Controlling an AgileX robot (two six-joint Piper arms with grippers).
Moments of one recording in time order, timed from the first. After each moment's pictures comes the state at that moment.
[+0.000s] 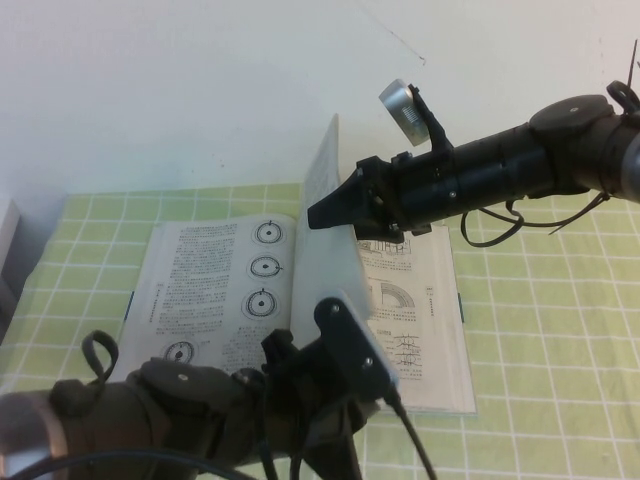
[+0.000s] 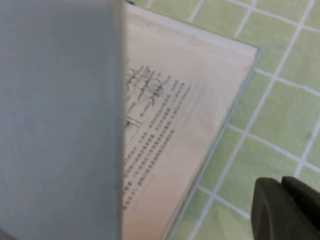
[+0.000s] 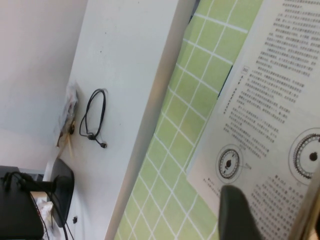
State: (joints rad) right arm 0.33 2.16 -1.62 1.33 1.04 -0.72; left arm -0.76 1.53 -0.70 -1.71 0.11 2.00
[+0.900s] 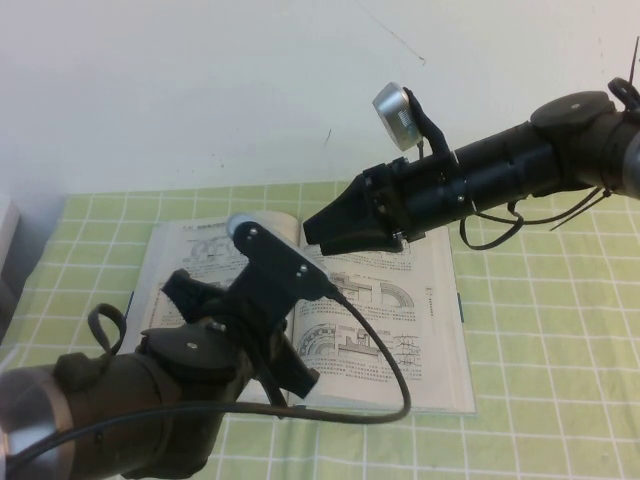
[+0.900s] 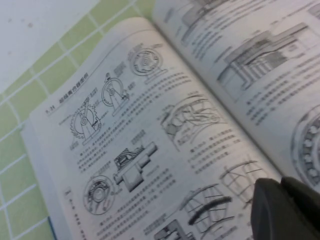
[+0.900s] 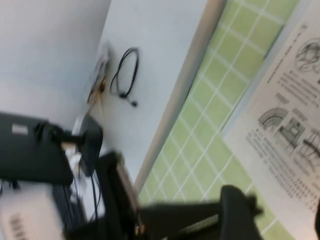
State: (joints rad) right arm 0.33 2.16 -1.63 1.33 1.20 -0.76; left arm -0.76 1.53 -0.79 -1.75 -0.45 1.82
